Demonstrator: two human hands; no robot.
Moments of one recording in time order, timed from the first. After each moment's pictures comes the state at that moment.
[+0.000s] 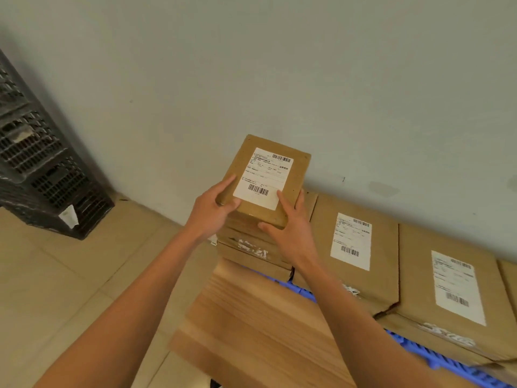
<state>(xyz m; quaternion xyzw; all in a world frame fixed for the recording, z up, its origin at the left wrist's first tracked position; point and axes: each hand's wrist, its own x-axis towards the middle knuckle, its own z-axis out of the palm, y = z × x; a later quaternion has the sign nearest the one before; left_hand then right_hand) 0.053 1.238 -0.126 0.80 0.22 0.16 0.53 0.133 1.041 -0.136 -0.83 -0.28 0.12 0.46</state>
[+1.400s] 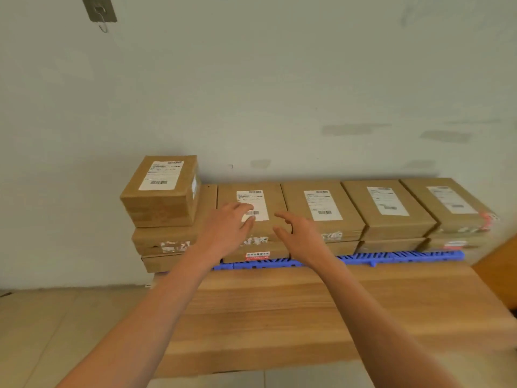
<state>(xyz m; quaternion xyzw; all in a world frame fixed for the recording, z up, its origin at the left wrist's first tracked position) 0.029 1.025 -0.083 0.98 -0.10 0.08 0.17 0.028 0.823 -0.092 -0.93 -0.10 0.03 0.36</state>
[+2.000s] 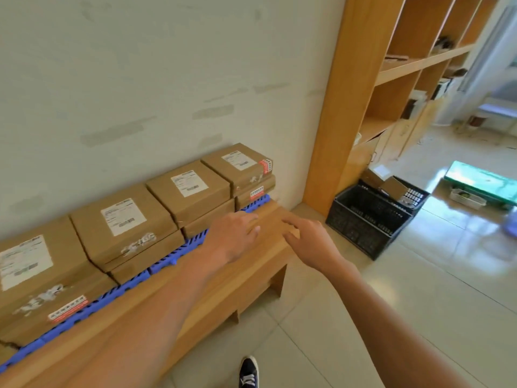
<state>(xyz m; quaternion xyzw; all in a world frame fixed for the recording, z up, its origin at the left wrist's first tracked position) -0.061 0.574 -0.090 0.89 -0.43 -0.01 0.16 -0.195 0.412 -0.086 -0.94 0.21 -0.07 0.26</state>
